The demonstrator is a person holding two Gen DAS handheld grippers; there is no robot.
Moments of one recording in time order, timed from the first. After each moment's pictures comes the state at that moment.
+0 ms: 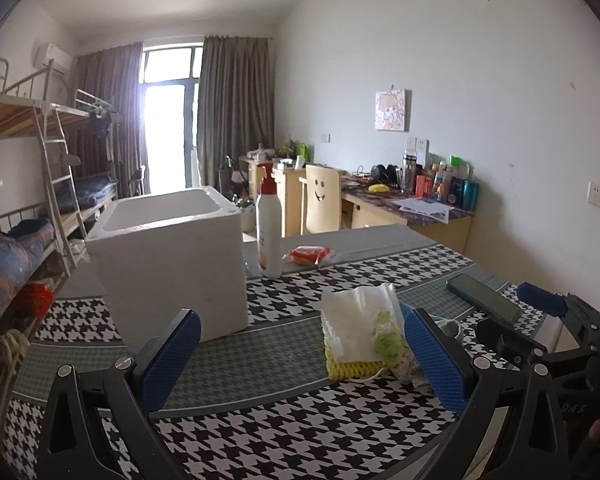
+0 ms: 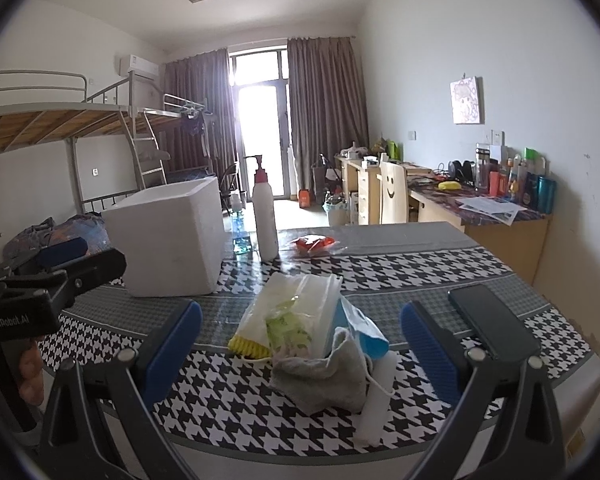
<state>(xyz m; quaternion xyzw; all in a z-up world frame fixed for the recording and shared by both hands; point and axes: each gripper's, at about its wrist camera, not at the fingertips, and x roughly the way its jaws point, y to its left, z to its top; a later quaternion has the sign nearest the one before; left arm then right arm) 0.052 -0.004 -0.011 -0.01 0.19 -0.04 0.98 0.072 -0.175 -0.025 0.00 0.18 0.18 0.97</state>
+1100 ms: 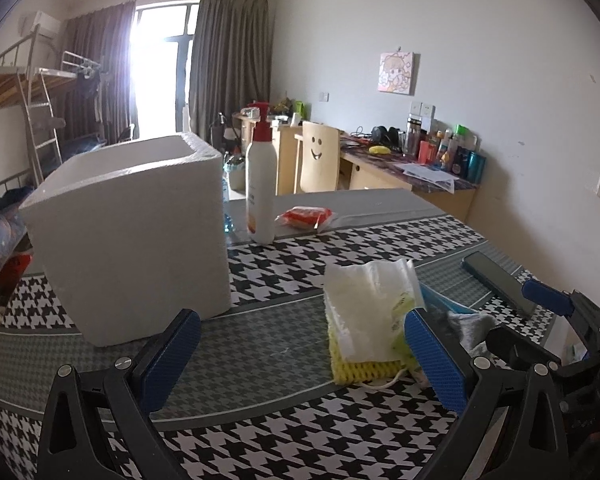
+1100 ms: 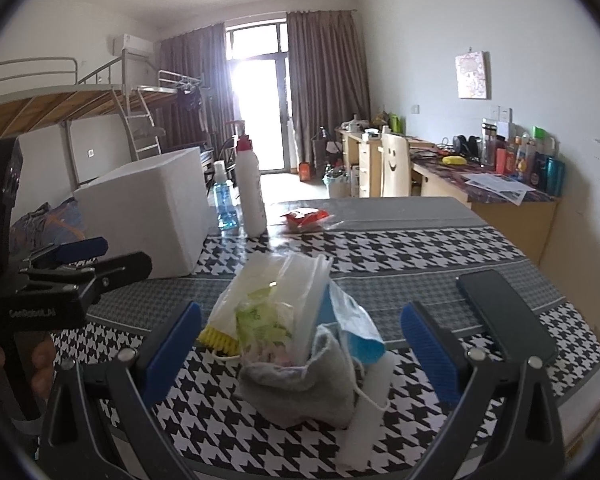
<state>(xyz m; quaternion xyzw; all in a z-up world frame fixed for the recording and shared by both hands) 0.120 0.000 -0.043 -0.03 0.27 -0.06 0.96 0.114 -0.176 -0.040 -0.01 0.24 0.19 0.95</state>
